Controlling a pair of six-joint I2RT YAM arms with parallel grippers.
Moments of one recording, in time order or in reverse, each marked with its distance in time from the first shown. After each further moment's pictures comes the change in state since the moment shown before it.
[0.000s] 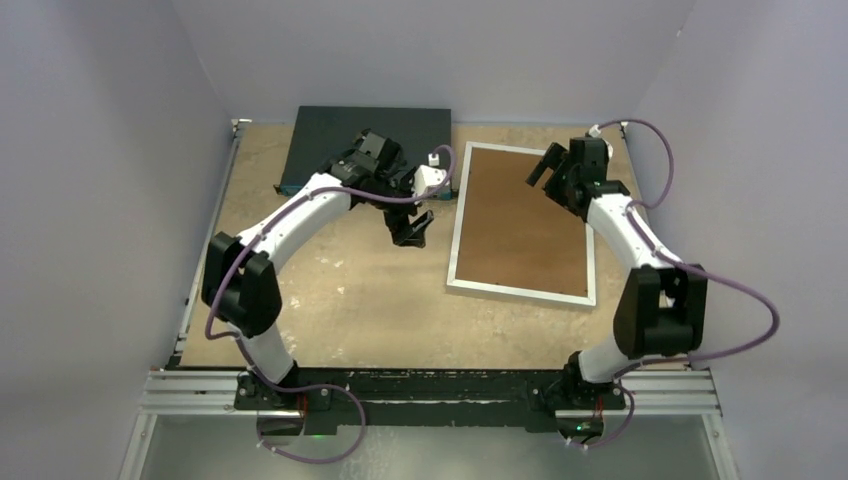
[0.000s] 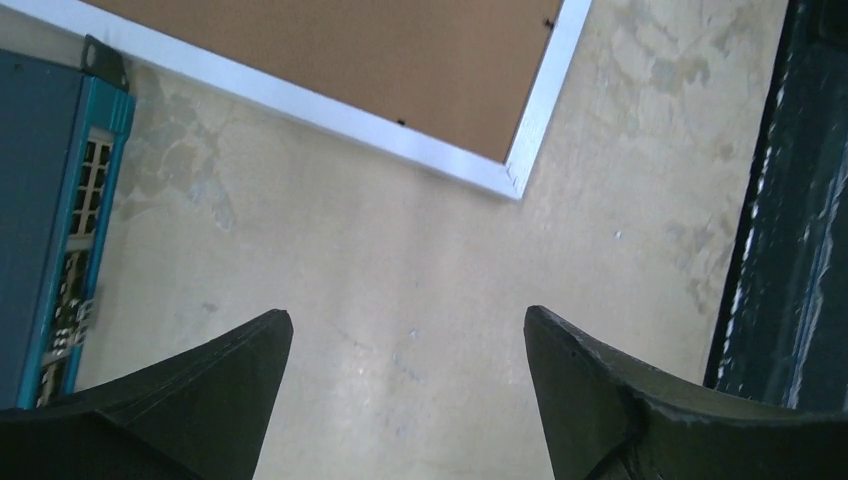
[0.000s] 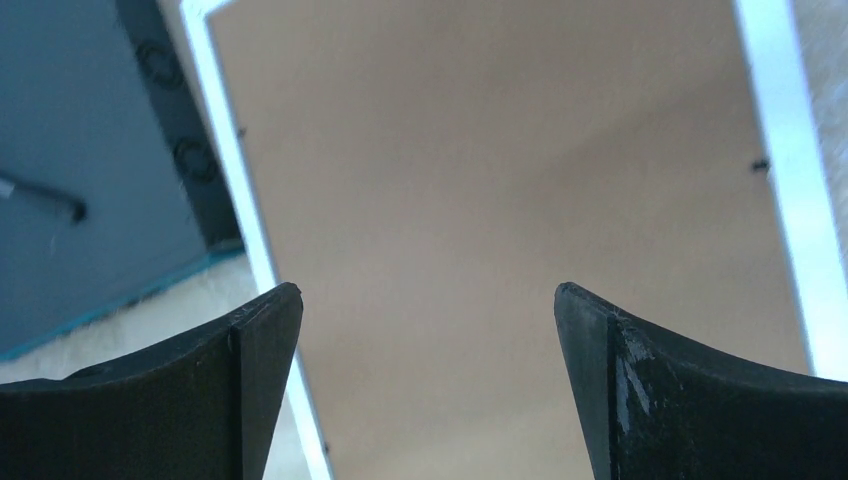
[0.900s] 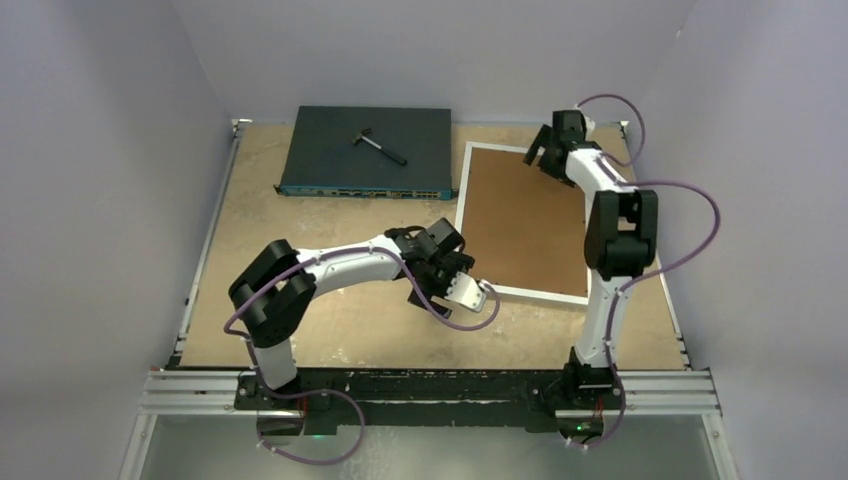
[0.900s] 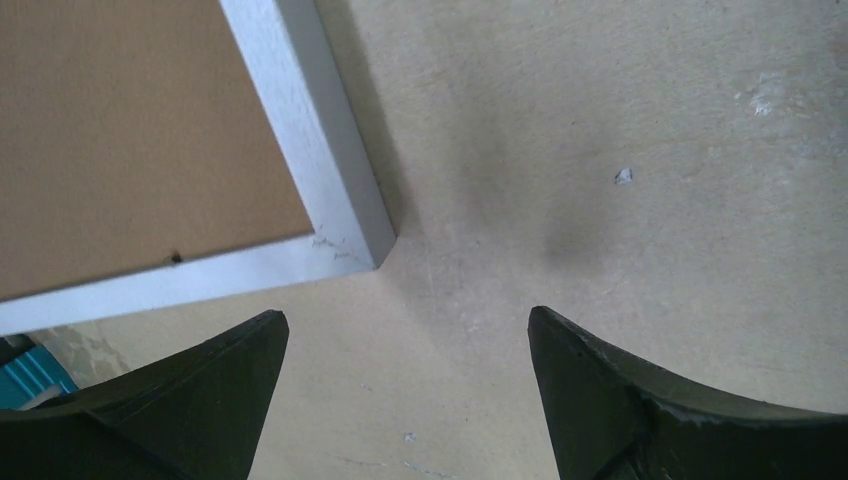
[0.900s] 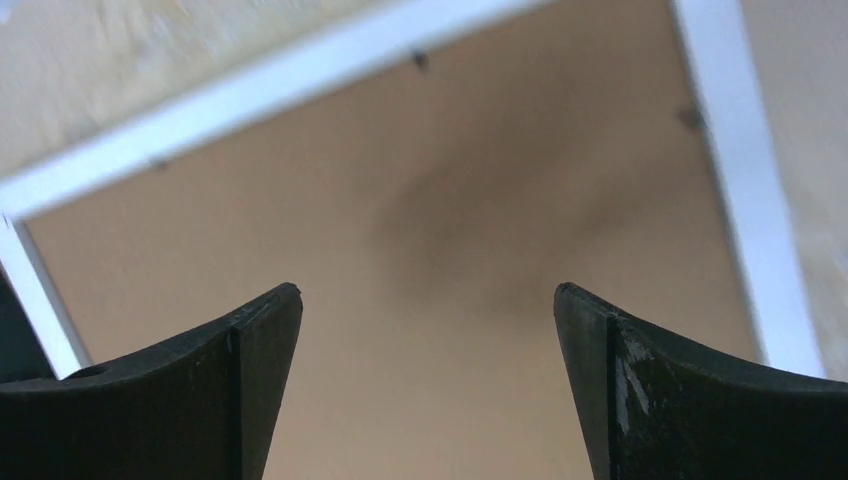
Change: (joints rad) left arm -0.387 0.005 -0.338 0.200 -0.391 0.527; right arm -0.023 0.715 0.666 -0.043 0.203 -0.130
